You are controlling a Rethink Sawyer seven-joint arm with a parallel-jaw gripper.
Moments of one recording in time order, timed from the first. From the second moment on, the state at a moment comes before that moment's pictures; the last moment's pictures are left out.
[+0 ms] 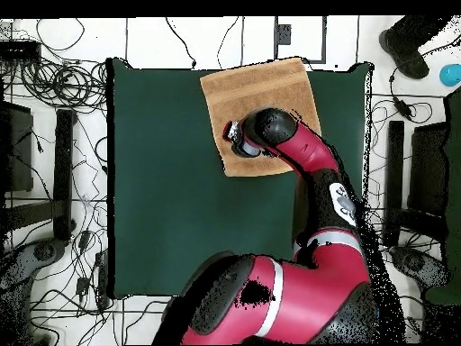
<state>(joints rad) -0.28 -0.19 0.06 1.15 0.33 0.79 1.57</state>
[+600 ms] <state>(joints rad) -0.27 -0.22 0.03 1.25 0.33 0.79 1.57</state>
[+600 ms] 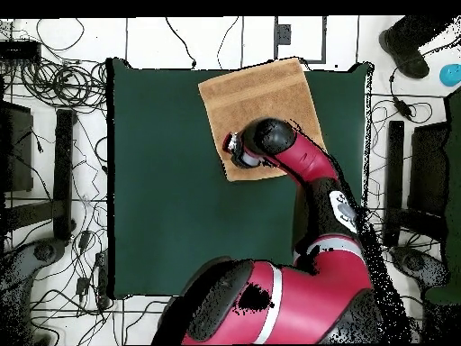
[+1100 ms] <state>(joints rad) -0.28 -0.25 0.01 1.35 0.33 0.79 1.57</state>
